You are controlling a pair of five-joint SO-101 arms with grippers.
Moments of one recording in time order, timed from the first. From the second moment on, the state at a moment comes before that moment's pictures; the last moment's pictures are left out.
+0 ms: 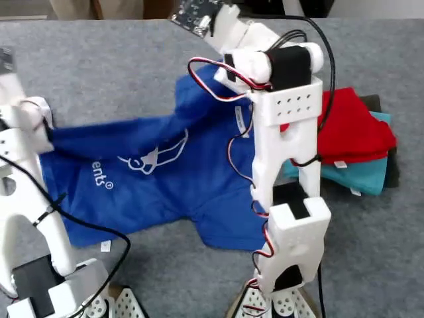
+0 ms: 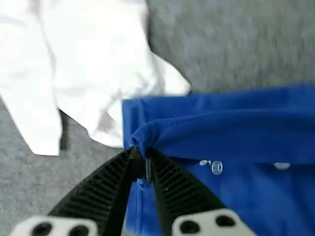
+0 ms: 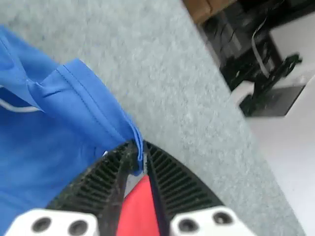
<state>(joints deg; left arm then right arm) -27.3 -16.1 9.3 80.0 -19.0 -17.5 20.5 -64.1 101.5 38.7</state>
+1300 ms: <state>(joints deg) -38.0 -48.5 57.0 73.5 -39.3 -12.7 -82.7 58.9 83.5 42.0</state>
